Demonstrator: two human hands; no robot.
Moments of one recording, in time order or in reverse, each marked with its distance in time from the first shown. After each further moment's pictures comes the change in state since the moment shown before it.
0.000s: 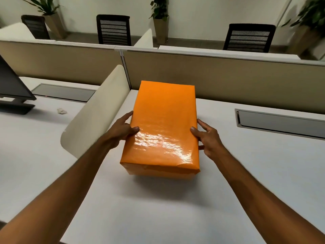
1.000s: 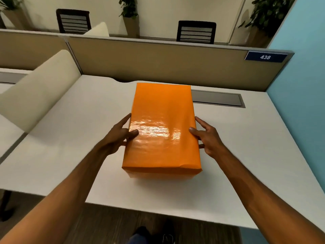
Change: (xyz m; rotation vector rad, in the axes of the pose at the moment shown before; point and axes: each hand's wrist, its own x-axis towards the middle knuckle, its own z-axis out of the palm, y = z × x) left_hand -0.204 0.006 0.324 -0.131 -0.154 0.082; right_hand -0.188 0.057 -0.346 -0.135 0.077 -0.095
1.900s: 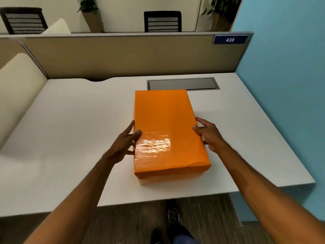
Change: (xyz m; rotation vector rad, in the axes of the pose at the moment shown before) left_hand -0.011 -0.031 0.045 0.030 -0.236 -0.021; right_hand -0.043 0.044 -0.038 -0.169 0.202 0.058
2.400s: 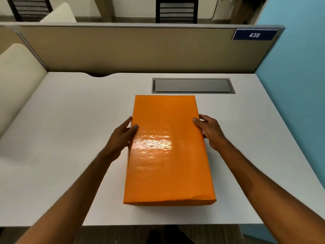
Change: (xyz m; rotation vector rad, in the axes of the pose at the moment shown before) left_hand 0.072 0.029 -0.009 0.057 0.178 0.063; right_hand 0.111 -0.023 0.004 0.040 -0.061 -0.025
